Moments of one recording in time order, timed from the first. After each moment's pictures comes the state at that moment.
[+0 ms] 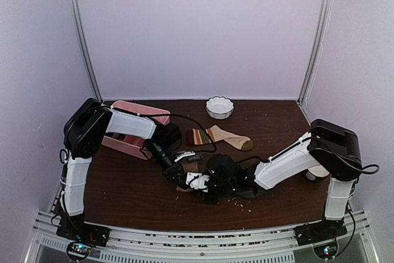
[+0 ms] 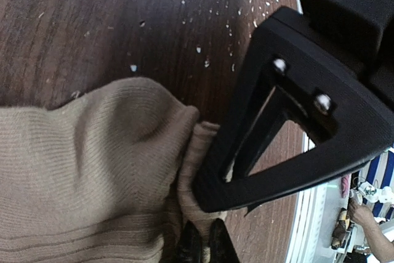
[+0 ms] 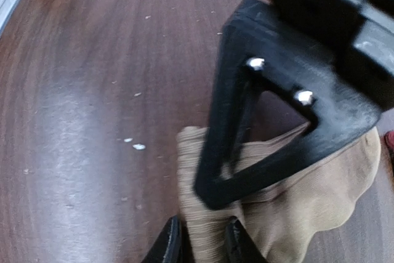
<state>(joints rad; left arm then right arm) -0.71 2.20 1.44 -0.86 0.86 0.55 1.11 1.92 0.89 0.35 -0.07 -0.38</state>
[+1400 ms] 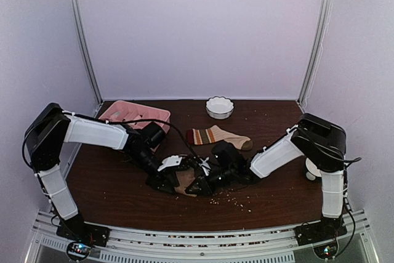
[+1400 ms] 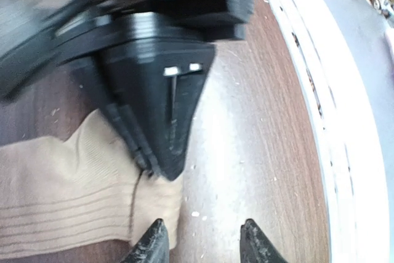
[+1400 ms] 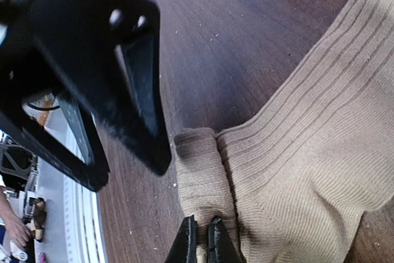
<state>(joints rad) -0.73 1.79 1.04 -0.55 0.74 0.81 0.95 2.06 0.96 0.42 -0.61 0.39</state>
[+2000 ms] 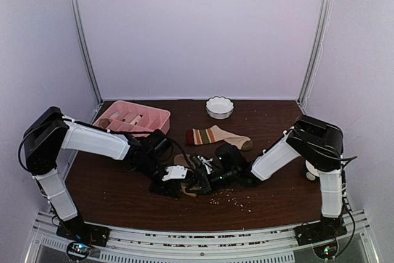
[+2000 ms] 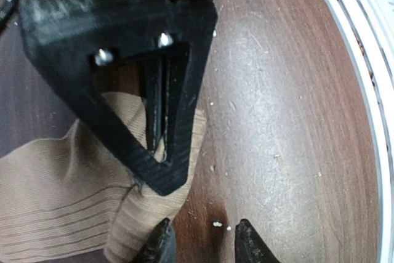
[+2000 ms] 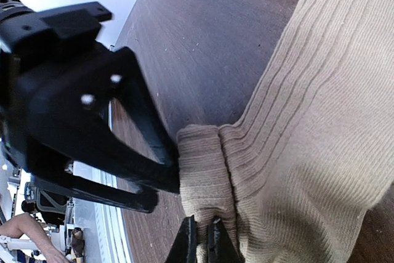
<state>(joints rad) -0.84 1.76 0.95 -0.39 0.49 0.82 0.93 2.09 0.90 0.58 -0.64 0.67</state>
